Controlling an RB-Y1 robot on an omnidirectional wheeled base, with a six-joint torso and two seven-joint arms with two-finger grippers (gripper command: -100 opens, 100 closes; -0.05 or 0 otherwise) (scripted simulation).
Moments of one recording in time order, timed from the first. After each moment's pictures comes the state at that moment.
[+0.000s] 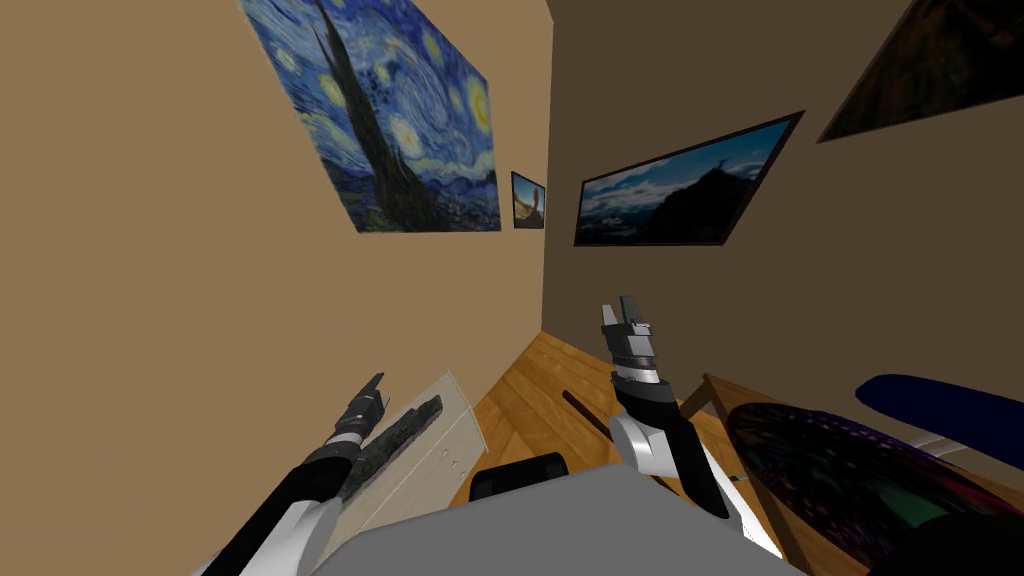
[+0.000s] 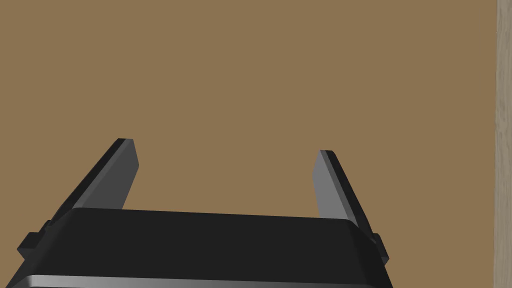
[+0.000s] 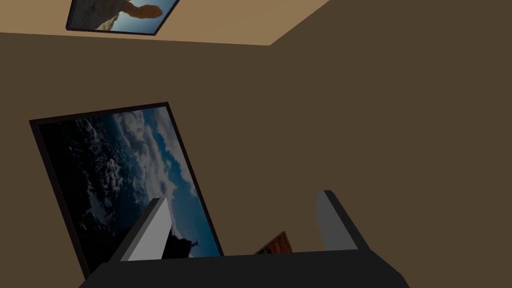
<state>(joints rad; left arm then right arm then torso) 0.52 0.35 0.21 -2.00 0.28 0.17 0.01 0.54 0.01 -0.06 -2.34 -0.07 -0.54 0.15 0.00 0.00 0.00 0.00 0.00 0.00</state>
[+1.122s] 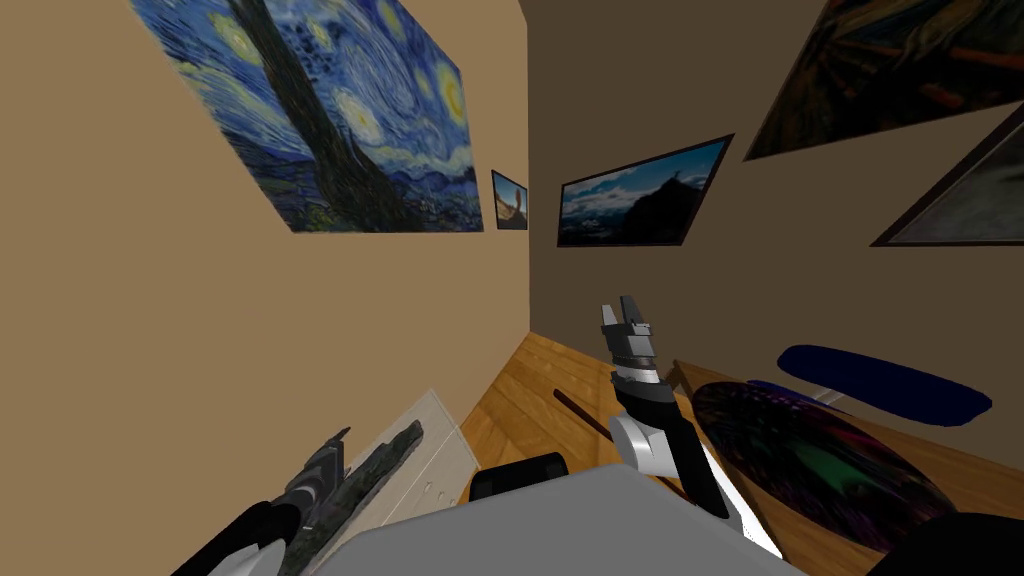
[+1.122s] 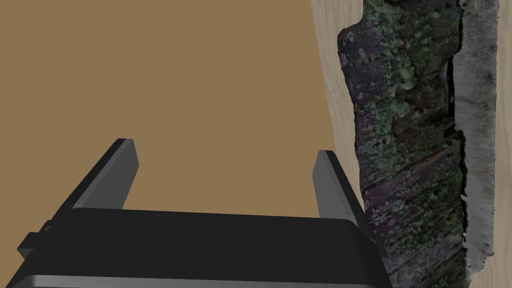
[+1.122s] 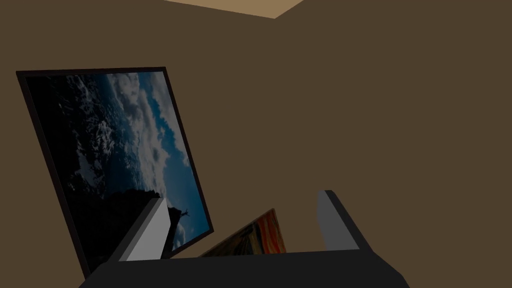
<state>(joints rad) 0.56 0.43 0.32 -1.82 0.44 0.50 0.06 0.54 0.01 -0.06 -2.34 -0.07 -0.54 0.15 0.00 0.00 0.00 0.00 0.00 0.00</state>
